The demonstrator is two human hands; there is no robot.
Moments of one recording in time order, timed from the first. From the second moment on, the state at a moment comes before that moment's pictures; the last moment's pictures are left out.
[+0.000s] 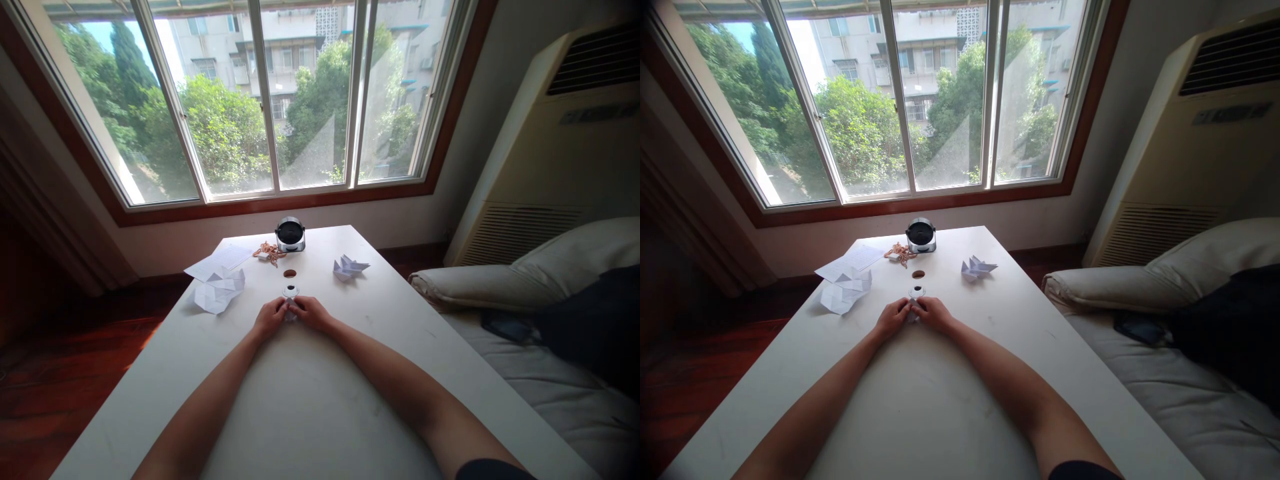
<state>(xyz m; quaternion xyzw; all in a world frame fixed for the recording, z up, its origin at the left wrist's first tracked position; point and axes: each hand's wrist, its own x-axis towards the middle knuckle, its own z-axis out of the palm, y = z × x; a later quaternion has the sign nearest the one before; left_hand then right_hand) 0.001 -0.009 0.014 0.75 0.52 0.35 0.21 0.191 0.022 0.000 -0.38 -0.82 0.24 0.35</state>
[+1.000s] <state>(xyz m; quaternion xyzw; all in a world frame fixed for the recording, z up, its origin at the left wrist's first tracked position) 0.003 -0.014 0.022 0.74 0.53 0.35 0.21 0.192 0.020 0.005 -0.39 -0.82 0.25 0.34</state>
